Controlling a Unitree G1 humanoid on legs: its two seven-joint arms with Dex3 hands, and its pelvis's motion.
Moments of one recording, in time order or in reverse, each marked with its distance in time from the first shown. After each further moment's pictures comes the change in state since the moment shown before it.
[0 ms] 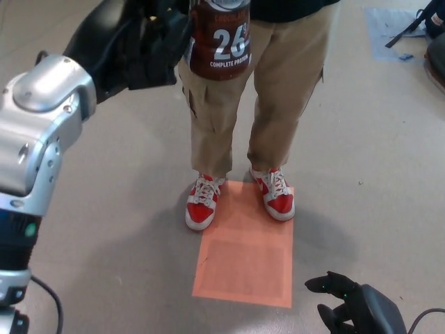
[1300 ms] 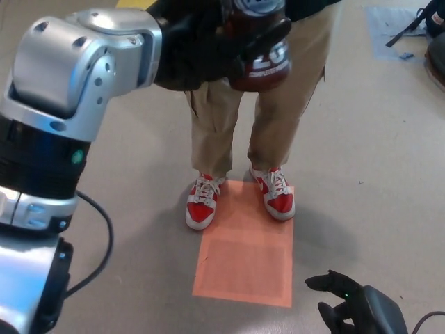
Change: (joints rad) left_arm -0.295 -0.118 -0.036 0.072 -0.060 0.610 -0.016; right_arm 0.001 0.000 -0.002 0.045 -0.039 -0.091 -0.088
